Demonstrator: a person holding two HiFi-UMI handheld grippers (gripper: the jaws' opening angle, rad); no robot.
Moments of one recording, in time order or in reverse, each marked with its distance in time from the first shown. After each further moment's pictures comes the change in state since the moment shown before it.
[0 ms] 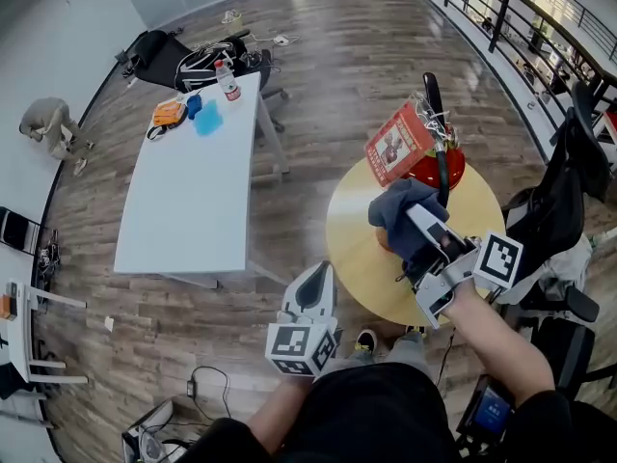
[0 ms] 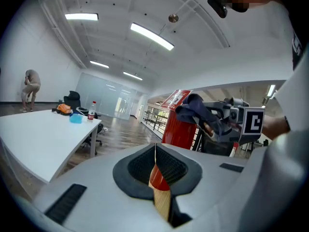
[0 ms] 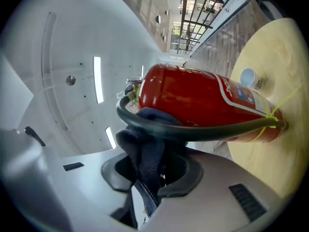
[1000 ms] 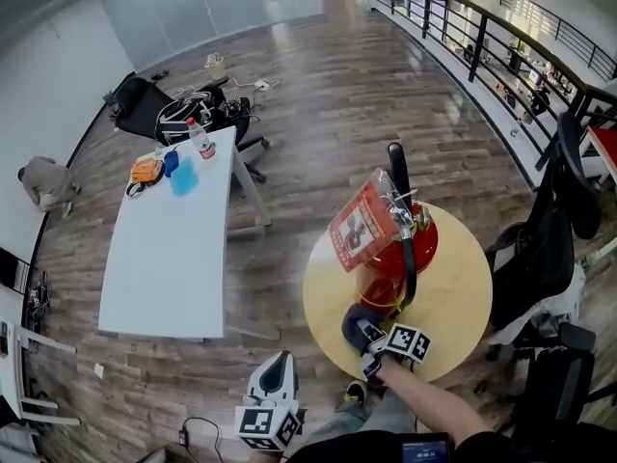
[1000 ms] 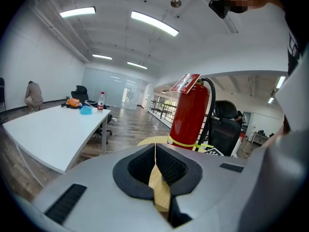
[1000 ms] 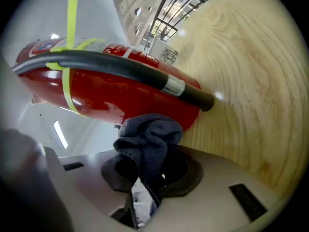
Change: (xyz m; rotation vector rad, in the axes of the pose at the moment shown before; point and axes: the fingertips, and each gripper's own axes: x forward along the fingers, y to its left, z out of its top) left arm -0.006 0.029 -0.044 0.007 0.146 0.092; right arm -0.035 -0.321 -0.081 0.077 0.052 -0.542
